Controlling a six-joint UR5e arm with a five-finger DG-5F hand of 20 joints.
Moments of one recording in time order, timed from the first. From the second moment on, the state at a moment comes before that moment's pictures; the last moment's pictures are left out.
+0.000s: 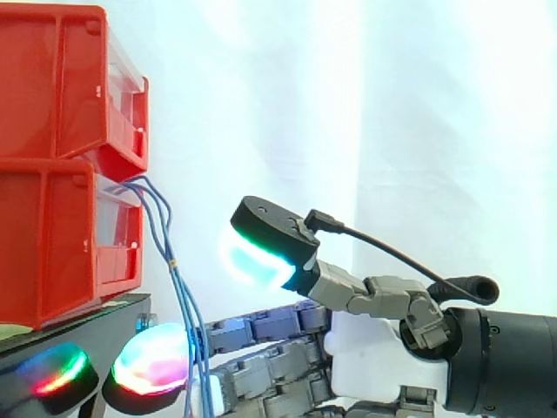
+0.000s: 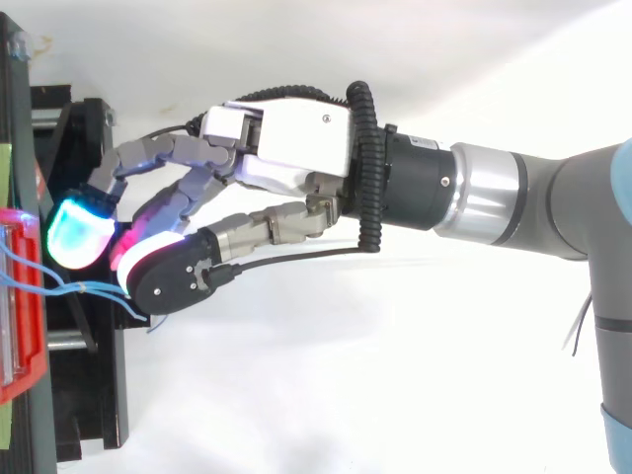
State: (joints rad) arm 0.12 -2.50 -1.09 -2.59 -1.32 -0.03
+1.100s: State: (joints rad) arm 0.13 -2.50 -1.07 -2.59 -1.34 -0.08
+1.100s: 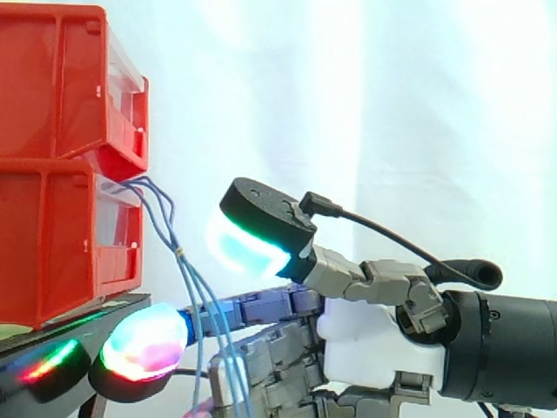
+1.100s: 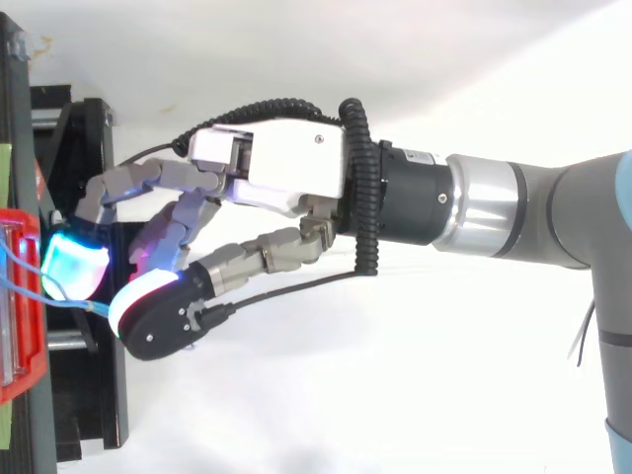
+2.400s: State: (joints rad) arm 0.14 -2.50 -1.09 -2.57 -1.36 -0.10
